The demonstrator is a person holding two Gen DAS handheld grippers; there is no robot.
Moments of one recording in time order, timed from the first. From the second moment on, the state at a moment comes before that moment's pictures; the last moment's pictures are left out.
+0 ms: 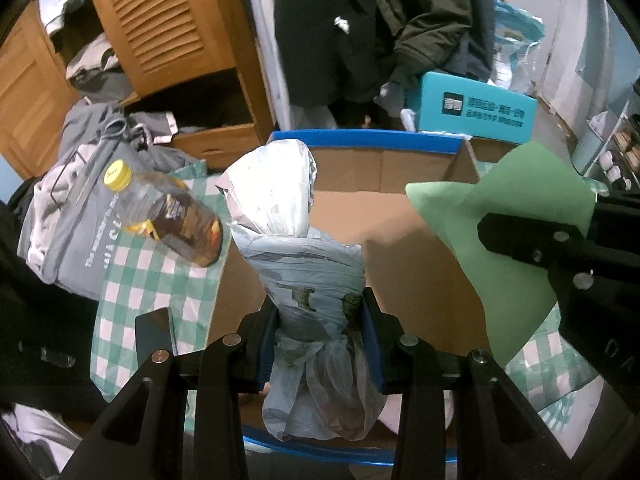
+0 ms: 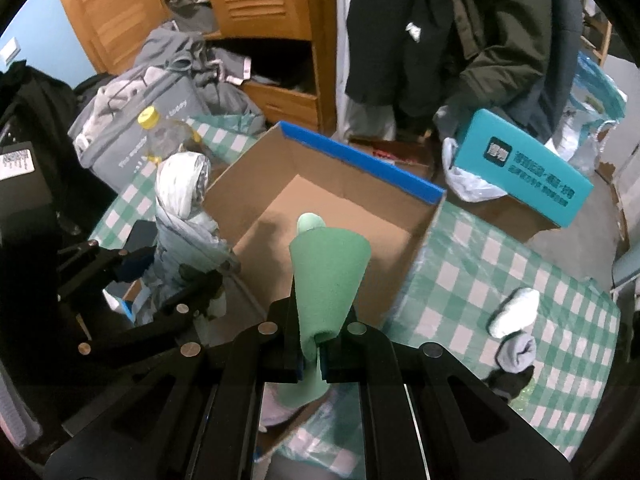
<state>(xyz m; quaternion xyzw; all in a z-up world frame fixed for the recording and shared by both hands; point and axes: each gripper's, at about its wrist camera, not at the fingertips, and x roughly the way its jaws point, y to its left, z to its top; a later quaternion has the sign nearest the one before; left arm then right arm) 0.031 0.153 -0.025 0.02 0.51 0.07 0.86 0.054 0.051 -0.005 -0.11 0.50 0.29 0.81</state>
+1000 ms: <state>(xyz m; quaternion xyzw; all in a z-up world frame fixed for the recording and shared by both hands) 0.033 0.153 -0.026 0.01 0.52 0.09 0.85 0.063 0.036 -0.010 -0.09 0.51 0.26 0.82</state>
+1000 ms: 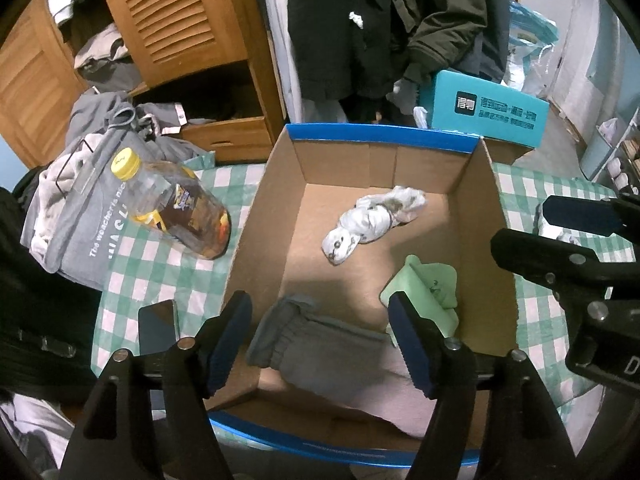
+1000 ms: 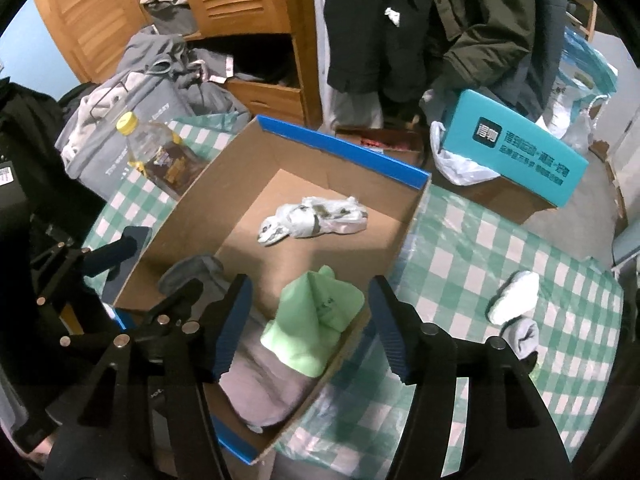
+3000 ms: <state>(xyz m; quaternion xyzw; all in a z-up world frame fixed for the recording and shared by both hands) 0.060 -0.056 -0.048 0.15 0.52 -0.04 0.84 0.066 -0.228 -0.078 0.00 0.56 0.10 0.82</state>
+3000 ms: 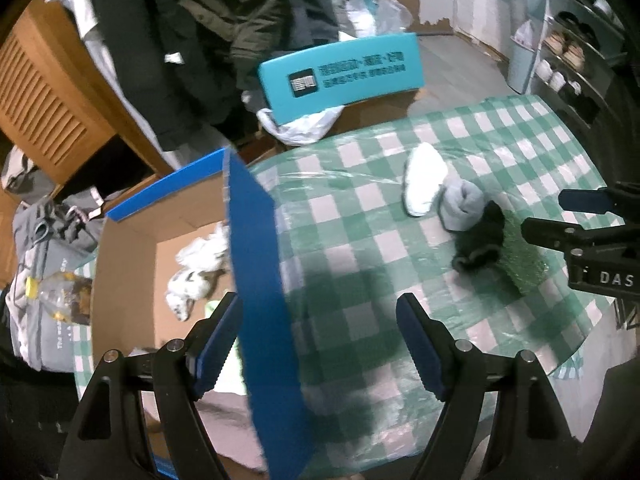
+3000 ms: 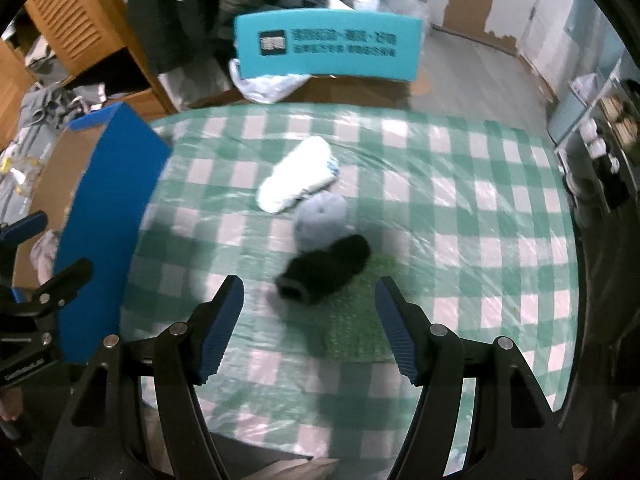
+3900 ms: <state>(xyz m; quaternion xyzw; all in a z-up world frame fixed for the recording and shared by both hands) 0.087 -0.123 -0.126 0.17 0.58 -0.09 0.79 0.075 -0.256 -0.173 -0.02 0.62 0.08 0.78</state>
